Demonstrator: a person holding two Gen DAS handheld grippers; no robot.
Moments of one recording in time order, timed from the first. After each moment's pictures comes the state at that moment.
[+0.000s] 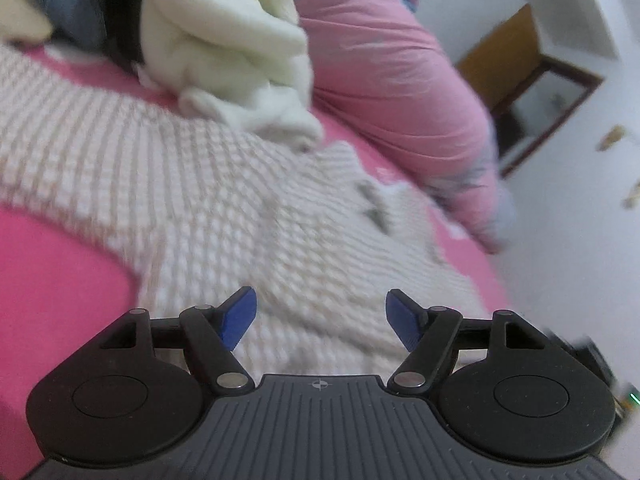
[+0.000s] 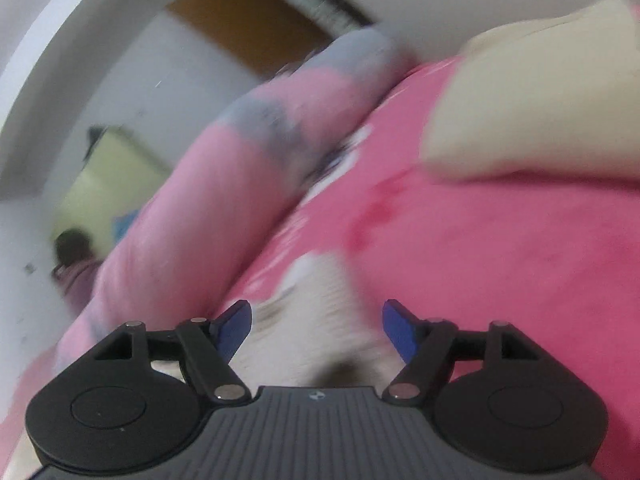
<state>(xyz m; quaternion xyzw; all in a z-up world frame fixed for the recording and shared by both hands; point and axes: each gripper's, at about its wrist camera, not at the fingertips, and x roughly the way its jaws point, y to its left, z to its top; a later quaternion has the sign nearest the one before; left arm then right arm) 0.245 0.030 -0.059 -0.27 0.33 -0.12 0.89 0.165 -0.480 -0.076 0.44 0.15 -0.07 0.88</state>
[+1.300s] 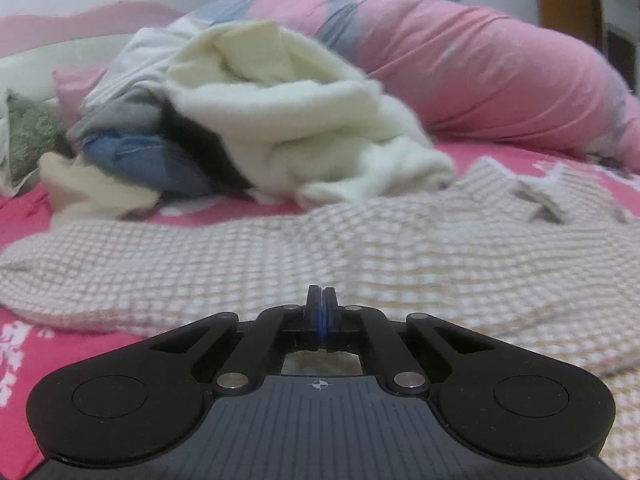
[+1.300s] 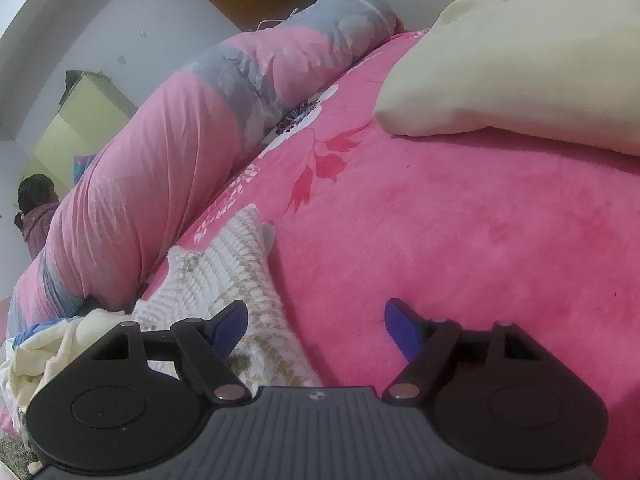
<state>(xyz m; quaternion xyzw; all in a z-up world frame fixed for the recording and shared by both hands) 0.248 -0.009 -0.067 -0.02 0.29 0.13 0.95 0.186 -0.477 -0.105 0.39 0.24 -0.07 0.89</state>
